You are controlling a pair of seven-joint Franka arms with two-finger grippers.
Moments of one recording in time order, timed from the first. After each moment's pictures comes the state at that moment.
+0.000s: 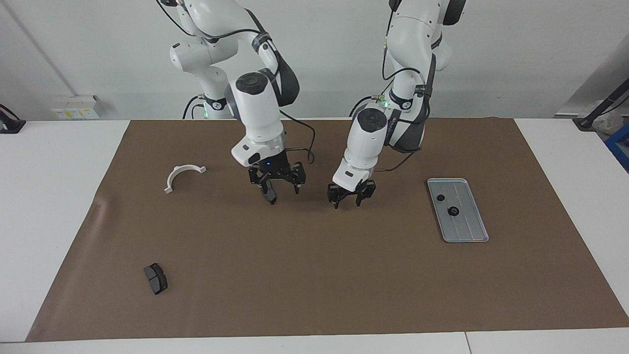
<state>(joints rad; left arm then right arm) -0.59 0.35 0.00 -1.89 -0.04 2.37 -0.62 0.45 0.16 -0.08 -1.91 0.05 2.28 0.46</state>
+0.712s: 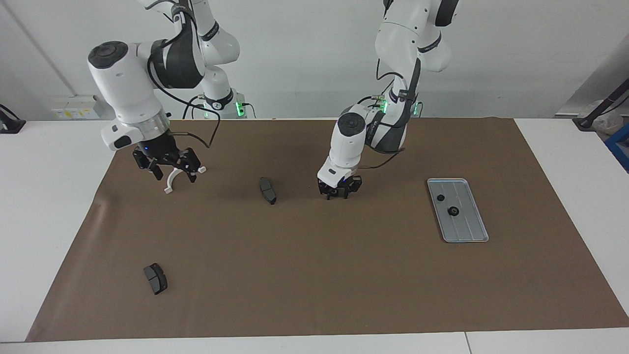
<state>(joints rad) -0.65 0.36 0.01 -1.97 -0.04 2.36 -0.62 0.08 -0.03 -0.09 -1.90 0.04 2.01 0.12</state>
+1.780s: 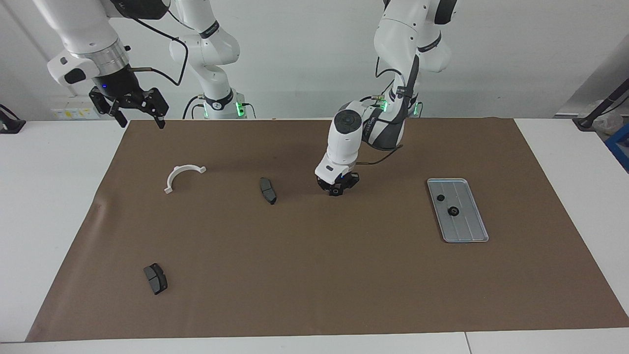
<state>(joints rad) -0.67 0.34 0.02 -1.96 -0.04 2.31 -0.64 0.04 -0.12 -0.09 -1.70 0.00 1.60 0.04</state>
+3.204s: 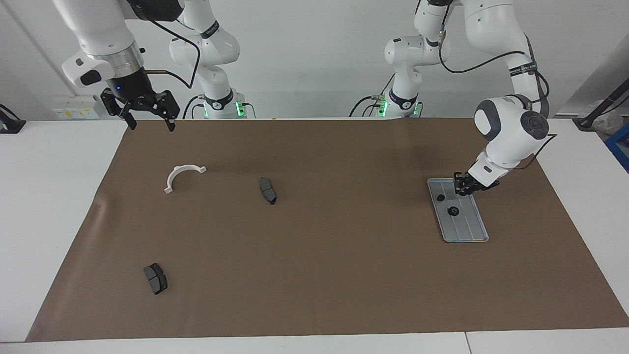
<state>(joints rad) 0.00 0.16 0.07 -2.08 -0.04 2.15 0.27 0.09 -0.10 -0.07 -1.68 -0.03 1.61 0.09</state>
